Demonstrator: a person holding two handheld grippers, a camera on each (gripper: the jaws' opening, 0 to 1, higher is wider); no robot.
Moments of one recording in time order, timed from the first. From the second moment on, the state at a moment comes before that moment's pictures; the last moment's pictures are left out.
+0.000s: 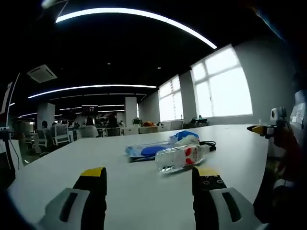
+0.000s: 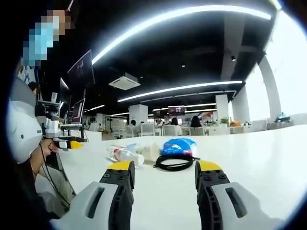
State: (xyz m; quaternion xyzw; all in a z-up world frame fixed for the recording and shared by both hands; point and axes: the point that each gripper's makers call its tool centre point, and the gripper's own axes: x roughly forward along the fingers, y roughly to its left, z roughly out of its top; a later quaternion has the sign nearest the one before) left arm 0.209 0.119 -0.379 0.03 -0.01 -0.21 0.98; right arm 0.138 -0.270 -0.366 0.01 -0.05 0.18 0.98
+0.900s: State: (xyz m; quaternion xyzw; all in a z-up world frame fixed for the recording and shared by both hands) left arm 0.234 0.090 -0.382 0.10 0.02 -0.30 0.95; right arm 0.170 -0.239 -0.370 -0.03 -0.02 0.21 0.98
